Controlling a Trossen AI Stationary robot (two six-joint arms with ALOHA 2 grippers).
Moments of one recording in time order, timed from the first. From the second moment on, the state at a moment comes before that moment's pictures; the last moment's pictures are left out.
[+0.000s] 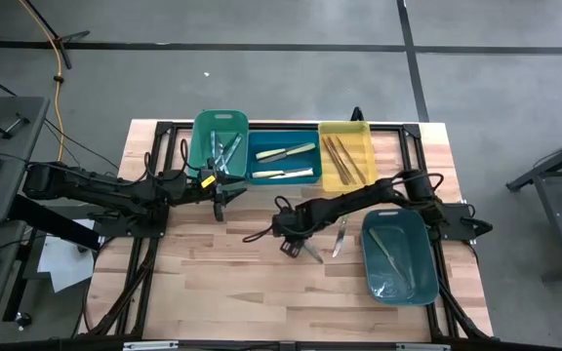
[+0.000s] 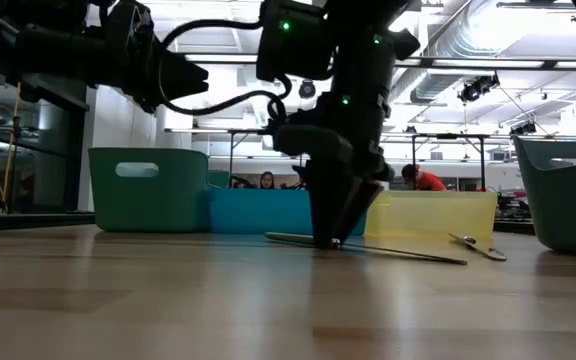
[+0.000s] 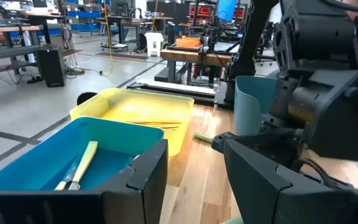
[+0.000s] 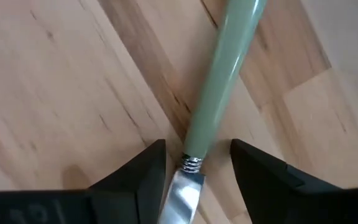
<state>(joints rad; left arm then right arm) 0.06 0.95 0.24 0.65 -0.18 -0.08 0.13 2.09 1.46 -0.73 0.10 0.65</state>
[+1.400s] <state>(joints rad) 0.06 0.95 0.24 0.65 -0.18 -0.08 0.12 2.09 1.42 -0.75 0.09 0.65</state>
